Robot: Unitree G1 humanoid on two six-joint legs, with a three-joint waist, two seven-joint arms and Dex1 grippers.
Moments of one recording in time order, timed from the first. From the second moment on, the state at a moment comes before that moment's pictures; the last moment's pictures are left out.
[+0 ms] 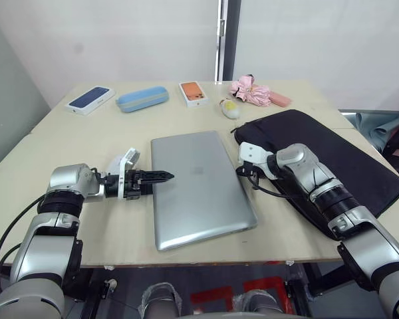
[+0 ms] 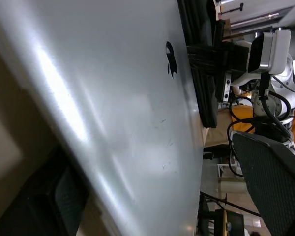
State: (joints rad) left arm -0.71 0.63 0.03 0.61 -0.60 1.32 -1.21; right arm -0.78 -0.50 0.36 0.44 -0.13 0.24 1.09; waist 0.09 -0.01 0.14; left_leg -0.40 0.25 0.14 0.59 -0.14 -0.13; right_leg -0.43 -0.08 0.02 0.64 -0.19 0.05
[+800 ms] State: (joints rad) left arm -0.58 0.56 0.26 0.41 -0.75 1.47 -1.02; right arm -0.75 -0.50 0.32 0.42 -0.08 0.27 1.10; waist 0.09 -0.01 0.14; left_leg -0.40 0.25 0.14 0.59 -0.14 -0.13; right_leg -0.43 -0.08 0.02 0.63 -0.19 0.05
